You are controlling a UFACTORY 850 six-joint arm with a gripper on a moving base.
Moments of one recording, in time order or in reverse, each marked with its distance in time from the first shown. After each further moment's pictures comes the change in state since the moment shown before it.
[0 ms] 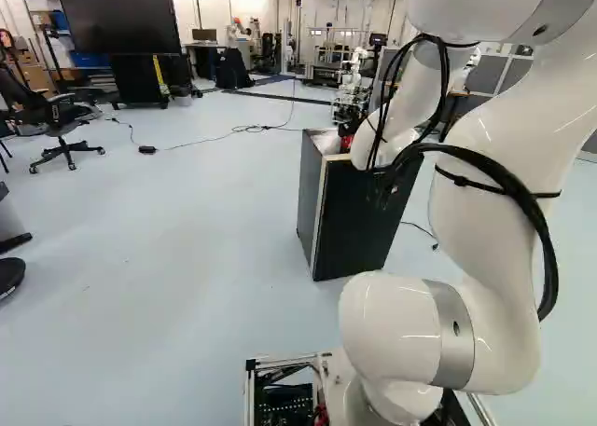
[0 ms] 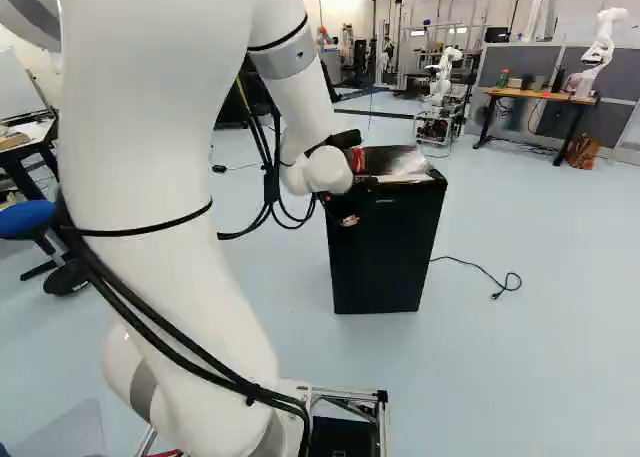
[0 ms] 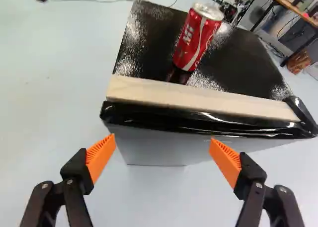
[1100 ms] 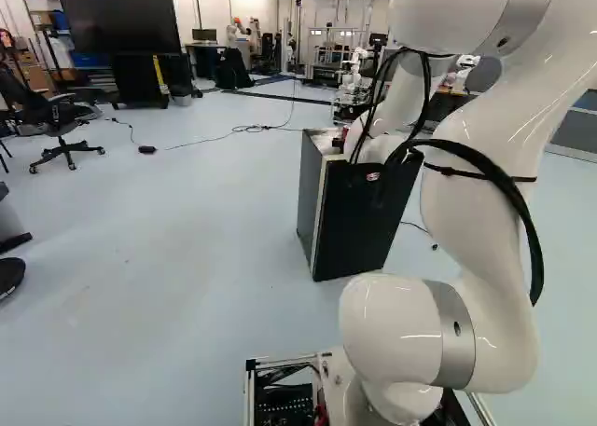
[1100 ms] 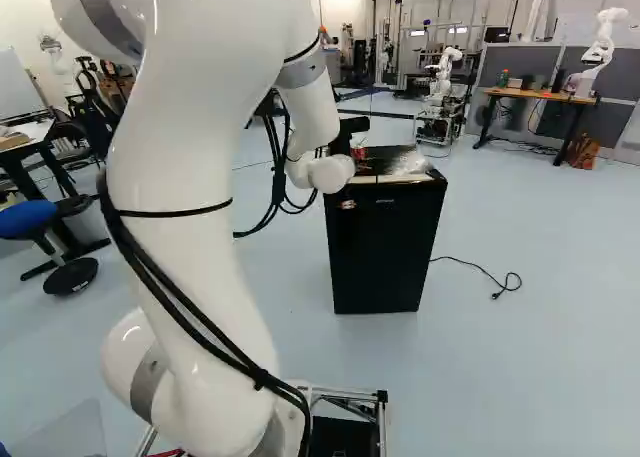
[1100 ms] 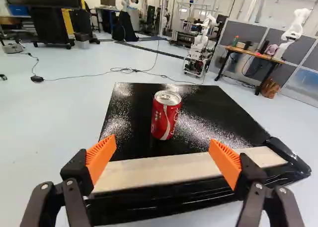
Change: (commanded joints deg) arm 1.8 -8.7 -7.2 13.1 21.3 0.0
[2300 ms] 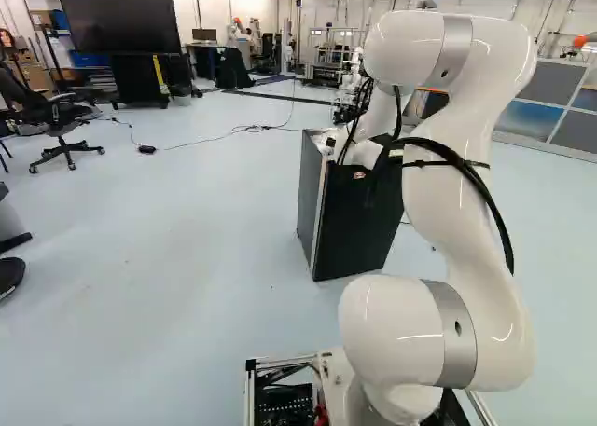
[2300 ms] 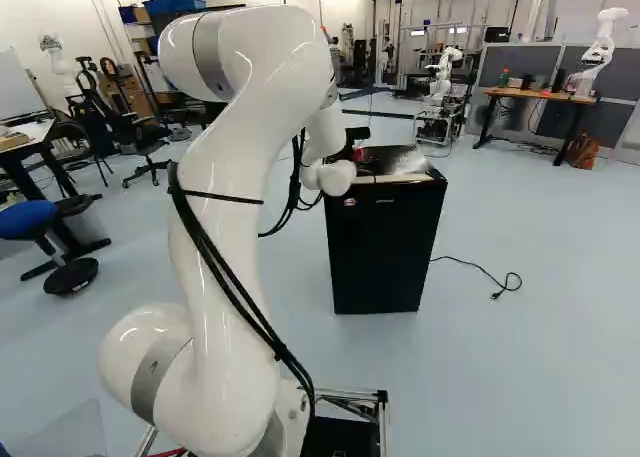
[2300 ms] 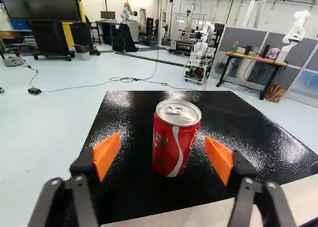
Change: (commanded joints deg) arm 2.2 -14.3 -13.4 2.0 3.2 0.0
